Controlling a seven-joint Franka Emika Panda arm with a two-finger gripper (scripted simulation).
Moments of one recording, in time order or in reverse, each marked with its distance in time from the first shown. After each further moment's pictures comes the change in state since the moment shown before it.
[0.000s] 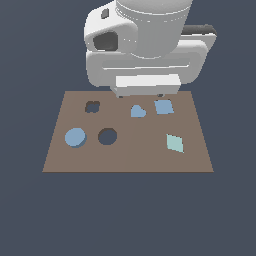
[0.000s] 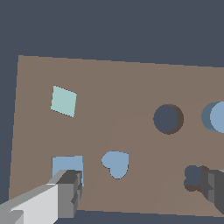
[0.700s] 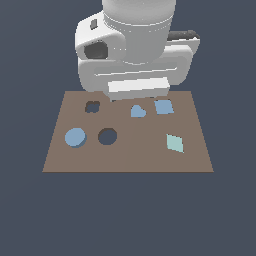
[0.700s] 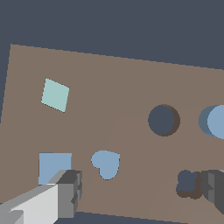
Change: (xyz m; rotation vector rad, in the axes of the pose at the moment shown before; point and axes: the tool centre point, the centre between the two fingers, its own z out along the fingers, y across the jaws) arm -0.003 0.016 0.011 0.001 -0.001 -0.060
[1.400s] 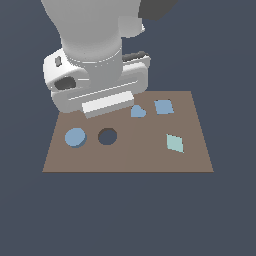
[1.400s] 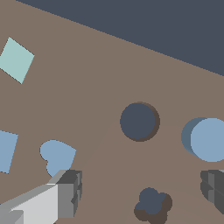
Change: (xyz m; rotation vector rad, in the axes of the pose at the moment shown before) arm -0.005 0.065 0.042 0.005 -0.004 -0.231
